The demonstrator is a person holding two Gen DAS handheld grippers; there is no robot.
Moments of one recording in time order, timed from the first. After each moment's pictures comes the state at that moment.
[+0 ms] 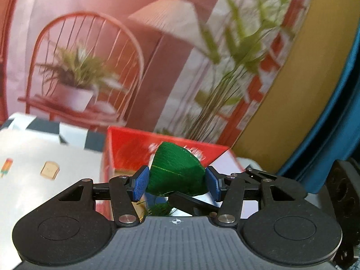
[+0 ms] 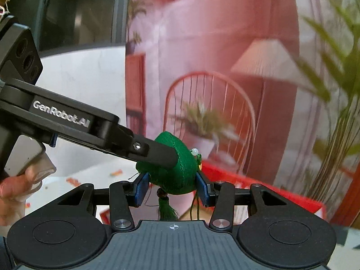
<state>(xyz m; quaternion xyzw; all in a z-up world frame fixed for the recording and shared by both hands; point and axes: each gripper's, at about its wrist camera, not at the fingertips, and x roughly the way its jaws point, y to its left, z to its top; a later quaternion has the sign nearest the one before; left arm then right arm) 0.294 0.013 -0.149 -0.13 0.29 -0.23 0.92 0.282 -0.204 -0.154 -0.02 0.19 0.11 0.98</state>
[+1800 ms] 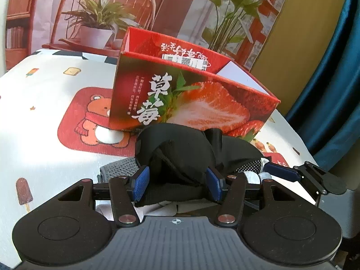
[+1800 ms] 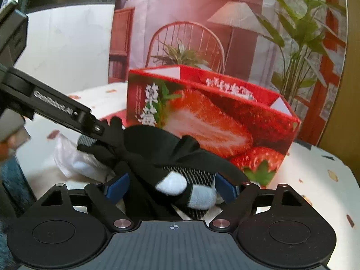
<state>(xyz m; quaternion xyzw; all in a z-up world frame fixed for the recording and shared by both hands) 0.144 0.012 -0.265 -0.09 0.36 -0.20 0.91 0.087 -0.154 -0.273 -0.05 0.27 -0.01 0.96</state>
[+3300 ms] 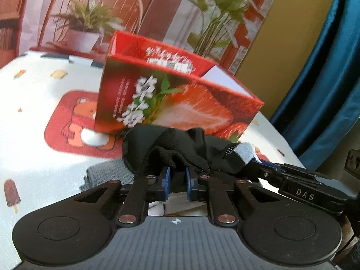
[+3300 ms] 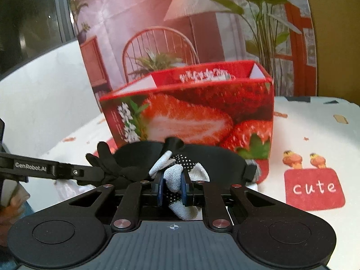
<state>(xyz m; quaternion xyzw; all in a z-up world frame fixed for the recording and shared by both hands) 0.137 0.012 -0.263 -0.11 0.33 -0.25 0.91 0.076 -0.202 -0.267 0.14 0.22 -0.01 0.96</state>
